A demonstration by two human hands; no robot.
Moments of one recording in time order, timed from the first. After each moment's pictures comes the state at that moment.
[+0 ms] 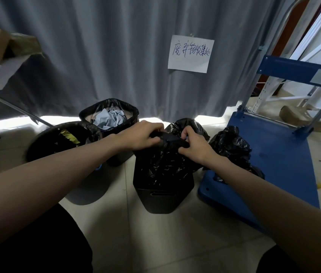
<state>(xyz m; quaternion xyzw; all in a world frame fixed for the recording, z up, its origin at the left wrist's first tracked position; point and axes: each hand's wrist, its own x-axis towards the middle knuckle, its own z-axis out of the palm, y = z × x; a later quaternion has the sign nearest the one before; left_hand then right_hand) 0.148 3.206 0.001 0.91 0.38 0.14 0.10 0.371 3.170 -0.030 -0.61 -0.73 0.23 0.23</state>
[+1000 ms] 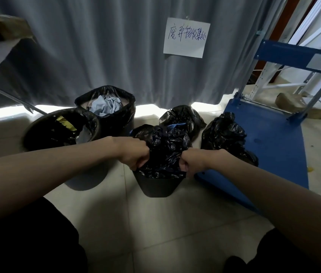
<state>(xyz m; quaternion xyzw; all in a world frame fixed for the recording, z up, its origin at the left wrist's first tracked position) 0.148 3.149 -0.020 0.91 0.32 -0.26 0.04 0.376 3.130 -0.049 -0.49 -0.81 0.22 -0.22</state>
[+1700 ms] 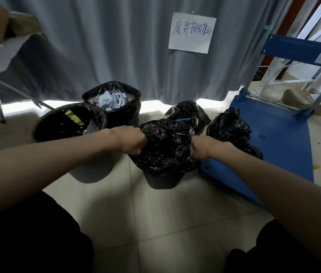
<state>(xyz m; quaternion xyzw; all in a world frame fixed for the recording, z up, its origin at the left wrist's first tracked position) 0.123 3.144 -0.015 0.89 0.39 -0.22 -0.04 0.380 3.137 -0.048 -0.62 -0.75 0.17 -0.14</state>
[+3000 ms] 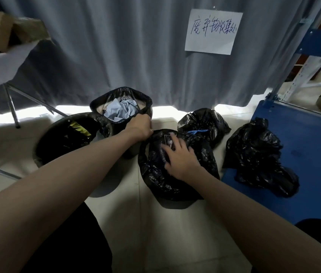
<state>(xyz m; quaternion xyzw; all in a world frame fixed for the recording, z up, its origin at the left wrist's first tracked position) 0.129 3.268 -0.055 0.72 0.68 0.08 0.12 0.294 3.190 -0.117 -0.57 -0.82 0.12 -0.02</state>
